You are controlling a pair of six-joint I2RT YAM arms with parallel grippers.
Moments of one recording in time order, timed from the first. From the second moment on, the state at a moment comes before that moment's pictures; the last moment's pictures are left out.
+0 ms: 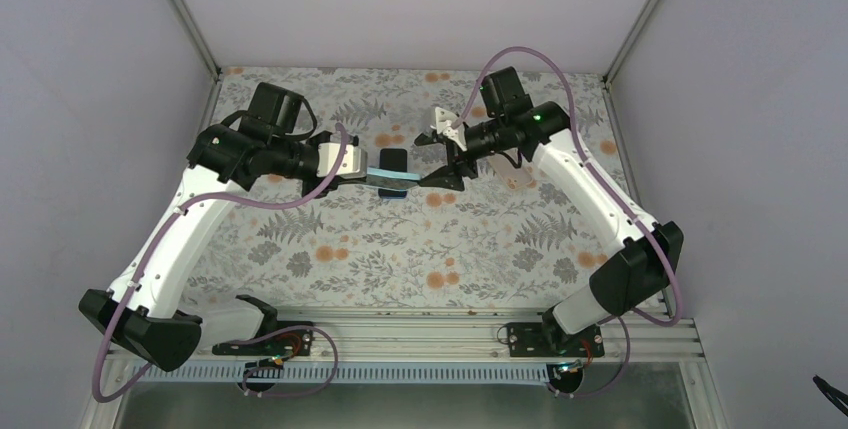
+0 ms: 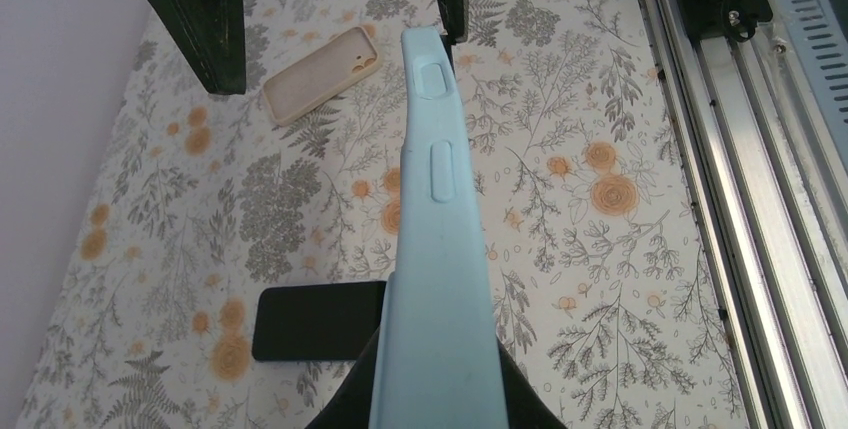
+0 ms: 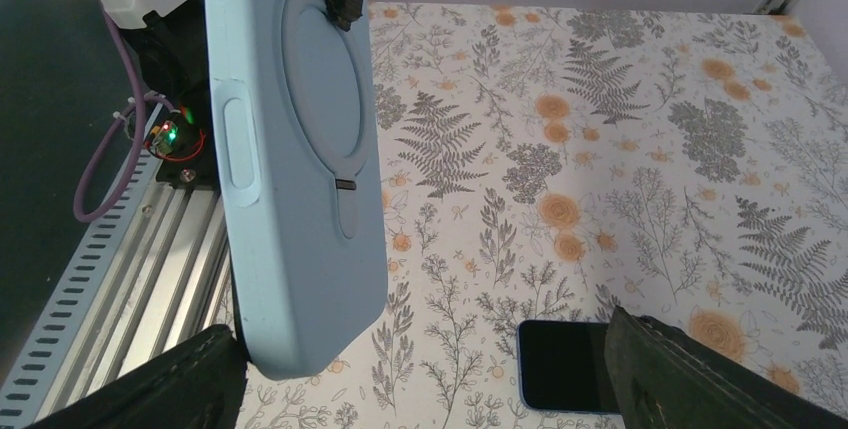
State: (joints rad) left arm -0.42 1.23 1.45 -1.14 0.66 1.02; right arm 0.50 1.53 1.54 -0.93 -0.88 -0.84
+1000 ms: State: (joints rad) left arm -0.40 1.23 1.48 -1.15 0.63 1.03; right arm 0.48 1.62 1.65 -0.95 -0.88 -0.80
